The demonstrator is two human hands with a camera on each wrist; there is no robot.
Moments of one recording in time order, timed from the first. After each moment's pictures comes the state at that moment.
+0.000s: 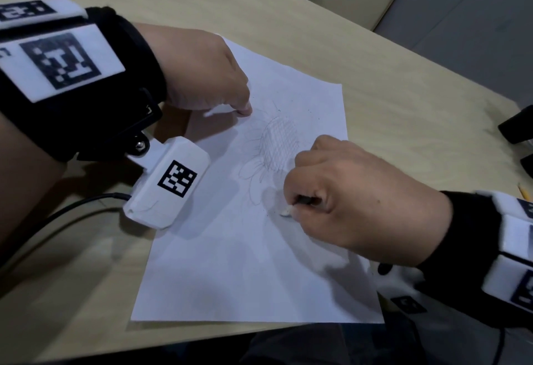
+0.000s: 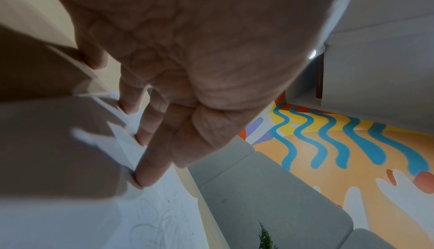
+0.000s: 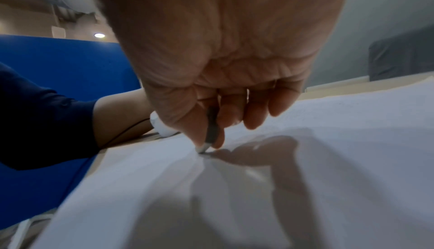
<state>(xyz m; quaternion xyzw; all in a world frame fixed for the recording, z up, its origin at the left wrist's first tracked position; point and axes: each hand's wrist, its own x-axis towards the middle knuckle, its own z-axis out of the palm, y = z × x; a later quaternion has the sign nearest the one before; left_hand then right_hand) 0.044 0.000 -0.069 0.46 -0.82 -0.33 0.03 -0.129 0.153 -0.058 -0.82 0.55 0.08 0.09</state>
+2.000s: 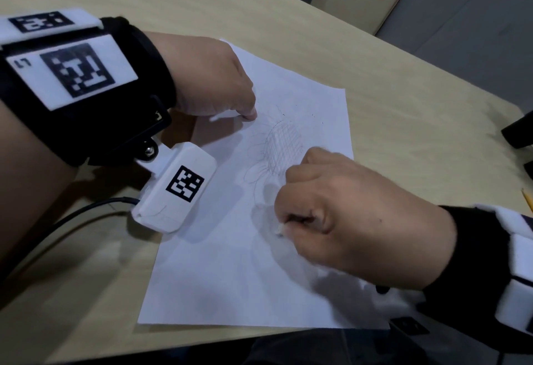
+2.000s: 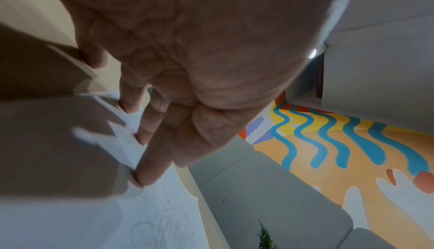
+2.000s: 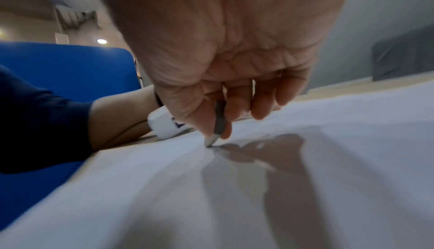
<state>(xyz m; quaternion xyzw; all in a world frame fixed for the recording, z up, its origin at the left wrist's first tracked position) 0.044 0.003 -0.067 0.47 -0.81 -0.34 0.03 -0.114 0.159 -0.058 -0.84 0.53 0.06 0.11</state>
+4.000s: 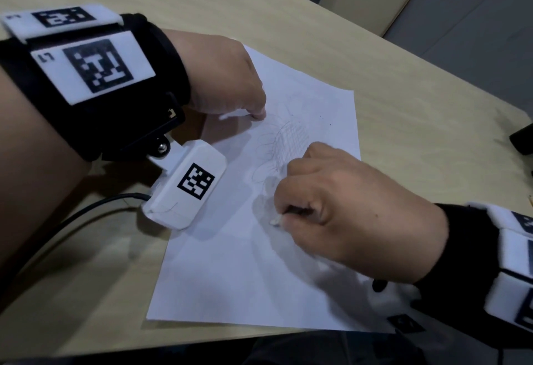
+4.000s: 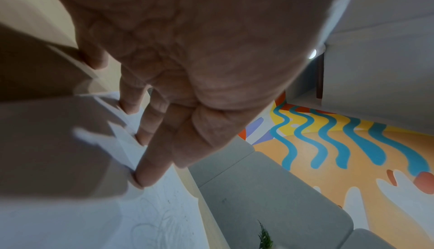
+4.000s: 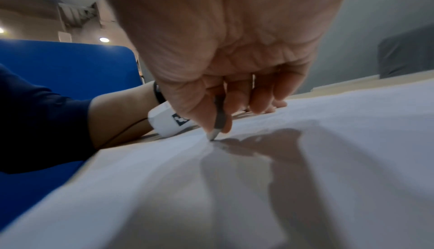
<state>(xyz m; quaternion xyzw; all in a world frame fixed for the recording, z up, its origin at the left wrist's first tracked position) 0.037 -0.003 -0.072 0.46 -0.83 -0.32 0.04 -0.112 0.148 -0.065 -0.84 0.53 0.06 0.09</state>
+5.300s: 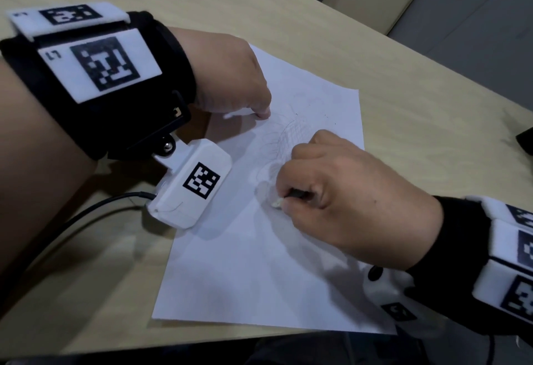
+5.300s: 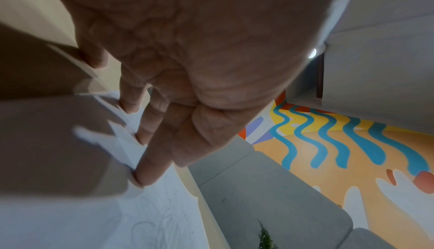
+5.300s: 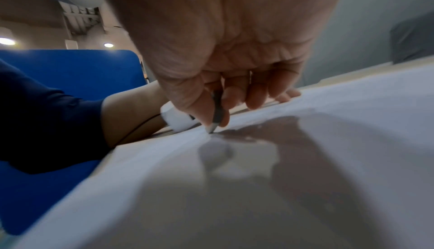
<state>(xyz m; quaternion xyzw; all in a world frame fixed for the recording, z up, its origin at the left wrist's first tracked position) 0.038 -0.003 -0.072 0.47 -0.83 -0.31 0.03 -0.109 0.141 -0.066 -0.83 0.56 0.03 0.09</state>
